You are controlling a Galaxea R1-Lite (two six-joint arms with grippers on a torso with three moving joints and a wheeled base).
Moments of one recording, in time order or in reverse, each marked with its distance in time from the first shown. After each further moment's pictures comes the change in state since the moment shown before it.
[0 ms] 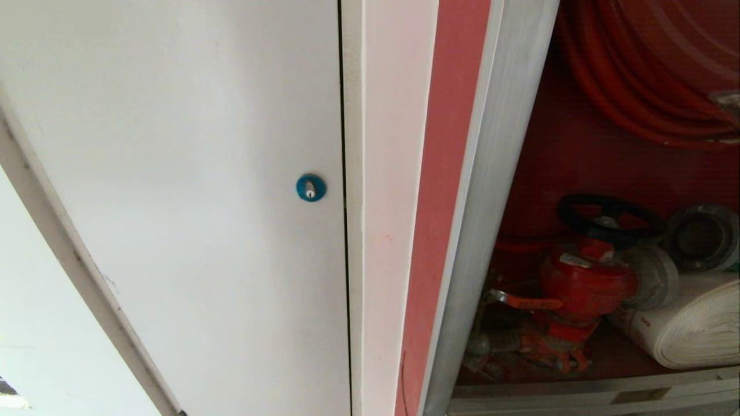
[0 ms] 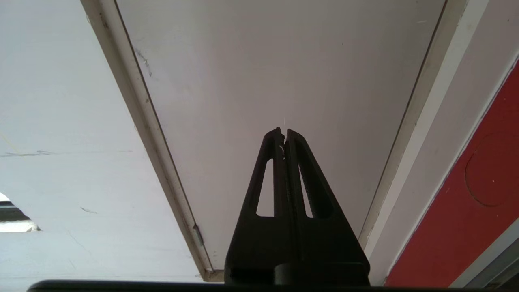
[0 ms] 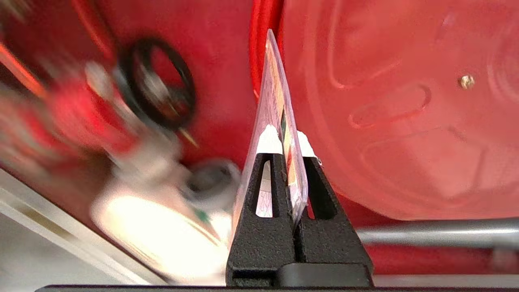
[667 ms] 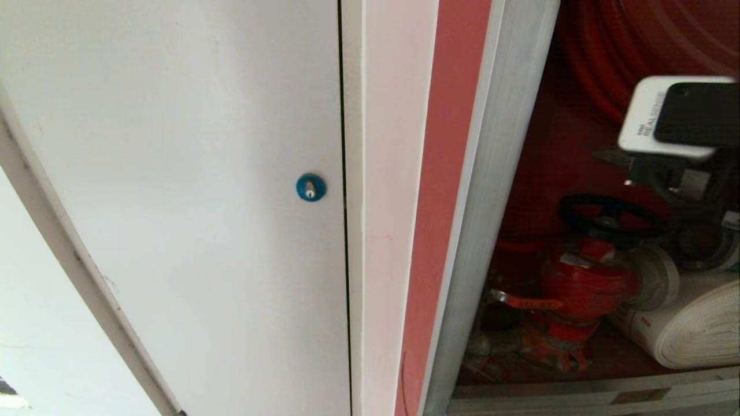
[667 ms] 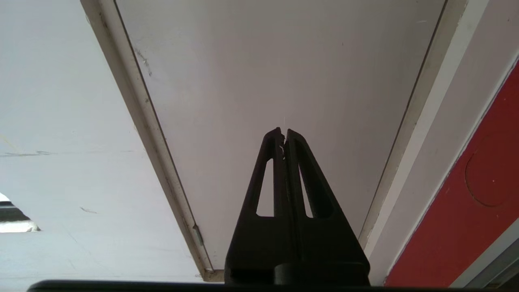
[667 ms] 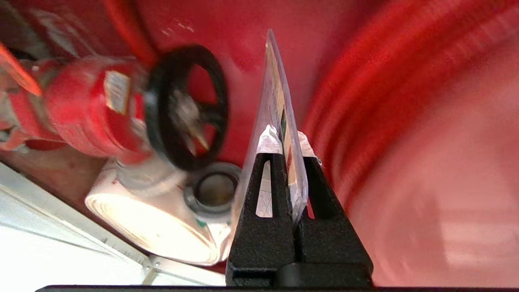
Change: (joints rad) left arm 0.000 0.000 0.000 0.000 0.001 0.001; right arm -0.121 0.306 0.020 -0.090 0.004 -0.052
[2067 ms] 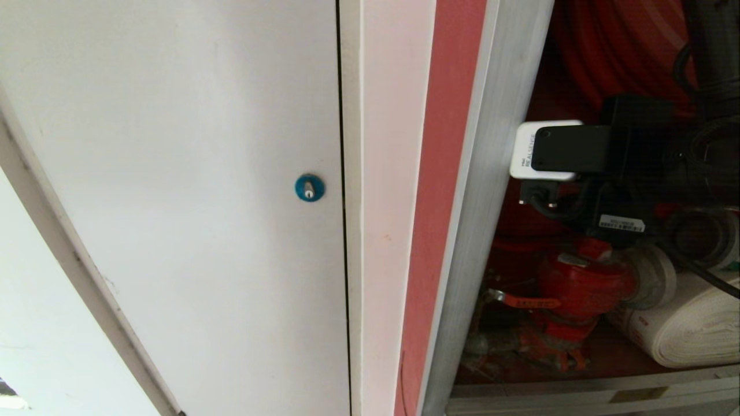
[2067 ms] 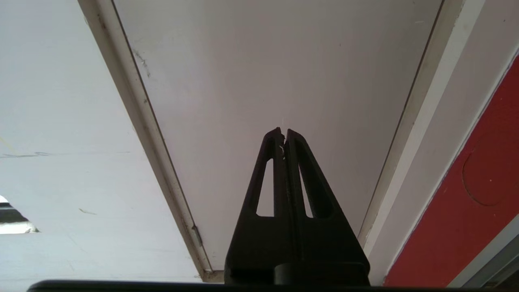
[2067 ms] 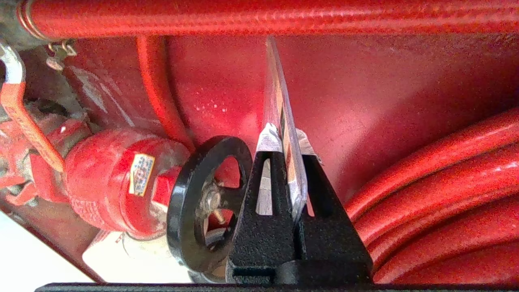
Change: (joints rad) left arm 0.000 0.000 0.000 0.000 -0.001 0.000; right arm -0.099 0.154 0.038 -0.212 0.253 -0.138
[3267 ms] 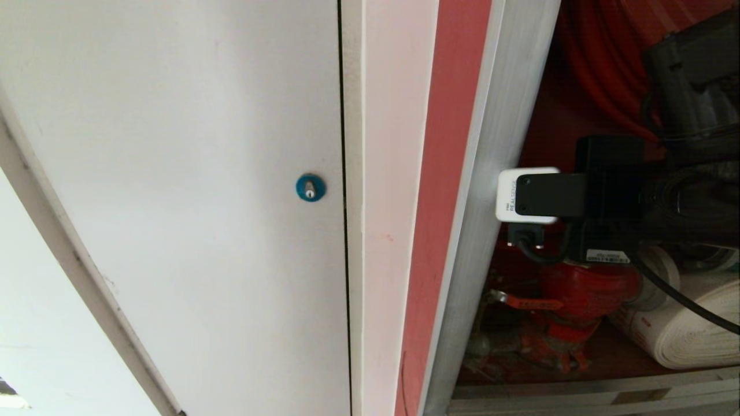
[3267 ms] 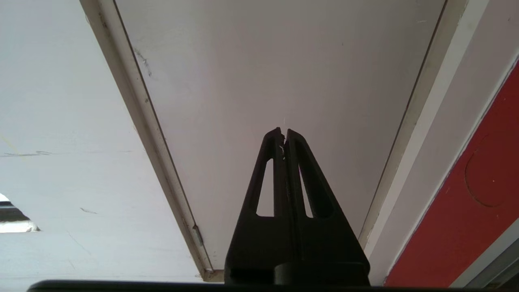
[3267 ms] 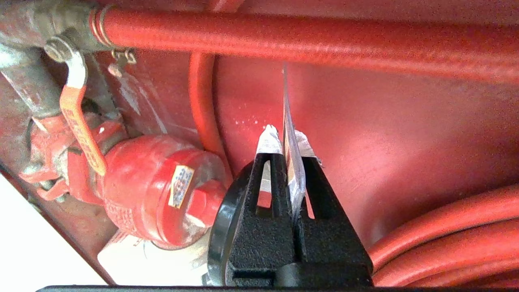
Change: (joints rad) left arm 0.000 0.000 0.000 0.000 0.000 0.000; right arm 0.009 -0.022 0.103 -0.006 0.029 0.000
